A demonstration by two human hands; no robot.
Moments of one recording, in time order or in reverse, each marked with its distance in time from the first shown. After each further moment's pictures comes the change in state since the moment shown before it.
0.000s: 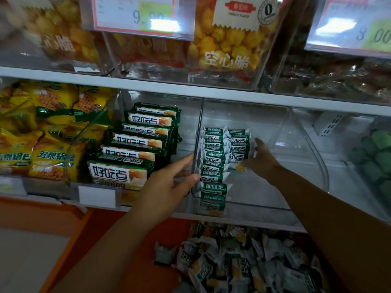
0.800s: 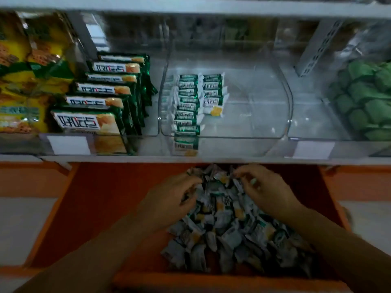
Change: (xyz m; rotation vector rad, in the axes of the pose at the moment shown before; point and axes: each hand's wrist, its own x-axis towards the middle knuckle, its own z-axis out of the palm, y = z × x) left_hand -0.083 -0.044 0.091 0.461 -0.334 0.161; right_hand -0.197 0.114 -0.010 -0.290 -0.039 -0.462
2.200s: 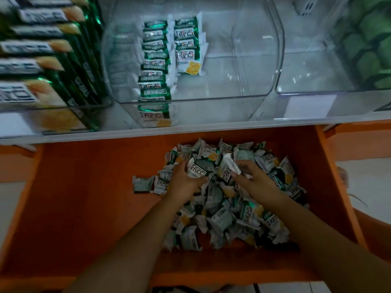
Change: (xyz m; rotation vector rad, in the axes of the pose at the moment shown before) left_hand 0.049 0.001 0.144 -0.711 -0.030 -0.732; right_hand -0.043 0.072 0.051 0.509 -0.260 0.672
